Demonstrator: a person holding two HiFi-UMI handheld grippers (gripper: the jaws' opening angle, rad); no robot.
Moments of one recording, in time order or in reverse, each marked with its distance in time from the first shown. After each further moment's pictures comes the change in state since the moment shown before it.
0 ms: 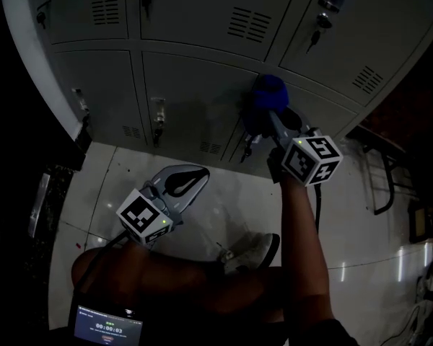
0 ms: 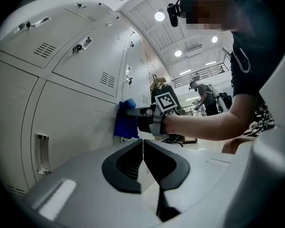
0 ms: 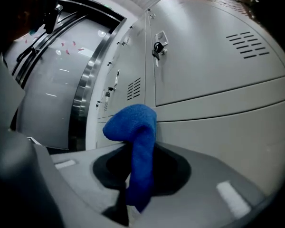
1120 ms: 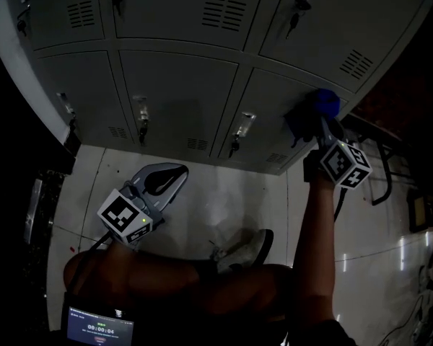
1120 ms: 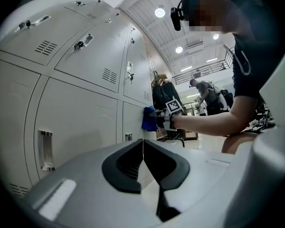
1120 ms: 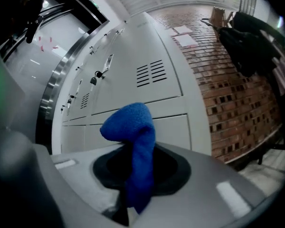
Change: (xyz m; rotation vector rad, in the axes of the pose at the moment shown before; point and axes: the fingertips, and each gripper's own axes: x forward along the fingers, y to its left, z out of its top) left arm -0.004 0.007 -0.013 0.008 0.044 0.018; right arm -0.116 -0.150 -0.002 0.067 -0.063 -0.379
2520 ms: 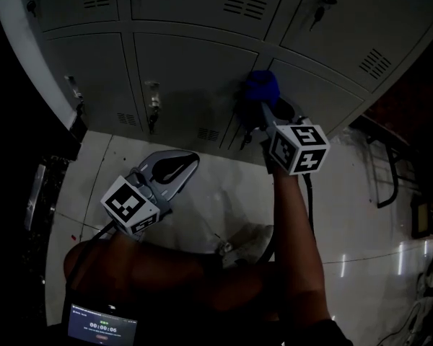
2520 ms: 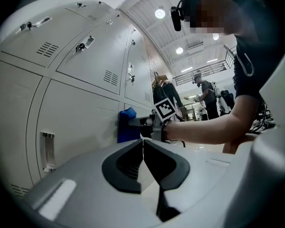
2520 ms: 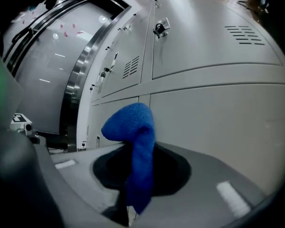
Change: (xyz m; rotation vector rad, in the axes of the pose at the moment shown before) left arm -0.003 0.003 0.005 -0.002 -0.013 0.007; right arm 0.065 0.169 -0.066 -0.171 0.153 0.282
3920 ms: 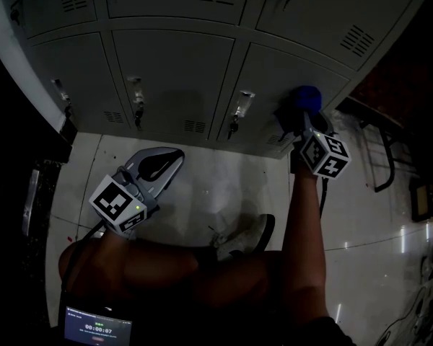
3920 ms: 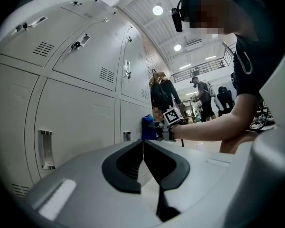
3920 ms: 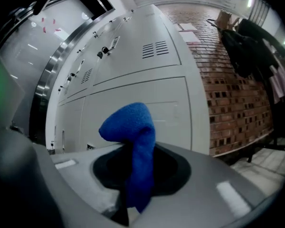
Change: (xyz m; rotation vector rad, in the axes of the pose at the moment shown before) left arm -0.001 -0.011 -0.009 0.021 0.032 -0.016; right arm -0.107 -0.142 -0.050 0.109 -0.049 -0.363
